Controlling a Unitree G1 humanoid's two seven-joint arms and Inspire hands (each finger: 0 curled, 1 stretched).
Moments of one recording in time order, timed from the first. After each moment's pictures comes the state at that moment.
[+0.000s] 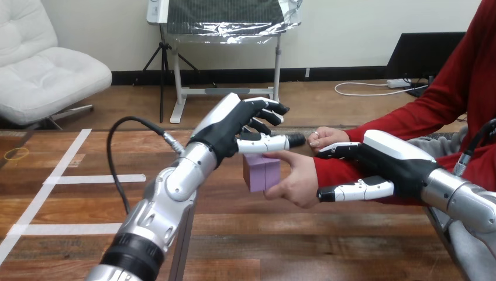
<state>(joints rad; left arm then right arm) -0.63 0.15 -0.23 0.67 0.39 -0.13 -0.14 -0.47 -0.65 0.23 0.69 -0.39 -0.53 0.35</state>
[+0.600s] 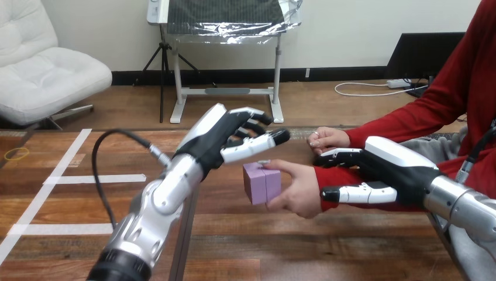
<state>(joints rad) -0.55 0.19 -0.23 0.62 0.38 -0.12 -0.14 -0.42 -0.66 0.22 0.65 -0.39 -0.54 0.36</state>
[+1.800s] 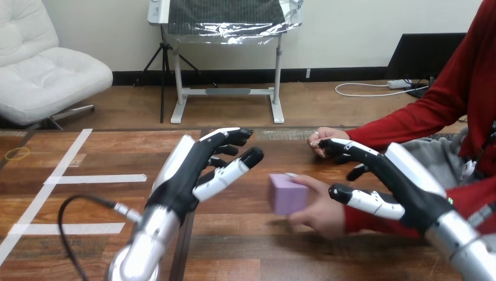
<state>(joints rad) -0.15 0.21 -0.17 0.26 0.28 -0.26 -0.05 -0.12 -0.56 0.11 0.41 -0.22 -0.58 0.14</state>
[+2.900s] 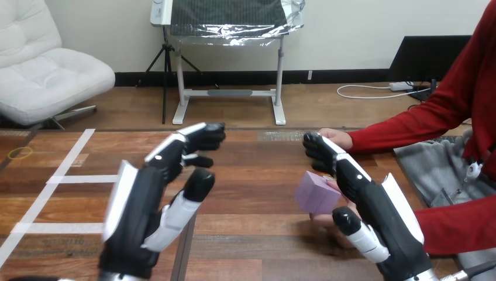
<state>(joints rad) 0.30 0.18 -0.10 -0.17 0.12 -0.60 0.00 0.19 -0.29 0.12 0.13 -0.04 -0.76 0.12</state>
